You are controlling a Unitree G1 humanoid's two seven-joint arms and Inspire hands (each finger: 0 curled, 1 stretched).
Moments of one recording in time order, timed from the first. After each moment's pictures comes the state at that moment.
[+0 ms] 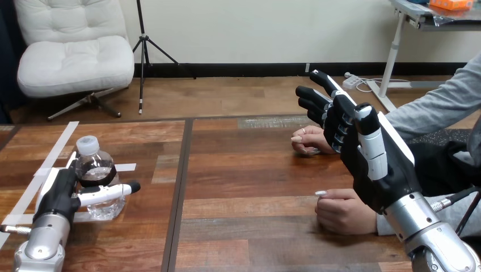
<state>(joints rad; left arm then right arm) -0.42 0.43 0.14 1.01 0.13 -0.20 -0.04 -0.04 -0.23 -0.05 -0.07 0.24 -0.10 0.40</state>
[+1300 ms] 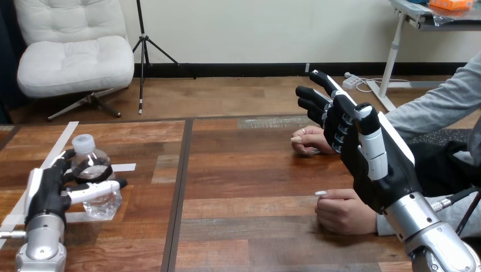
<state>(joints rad) -0.42 0.41 0.16 1.01 0.09 -0.19 0.09 -0.04 -0.23 -0.05 -0.07 0.24 -0.10 0.41</state>
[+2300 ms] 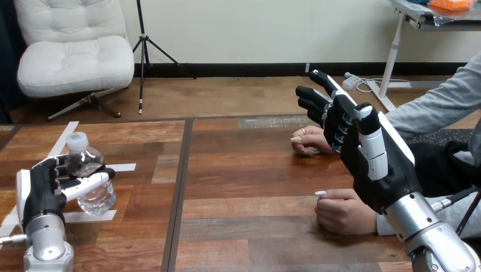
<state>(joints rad) -0.42 0.38 0.18 1.01 0.07 -0.21 0.23 -0.04 -0.23 -0.05 -0.07 0.24 -0.10 0.41</state>
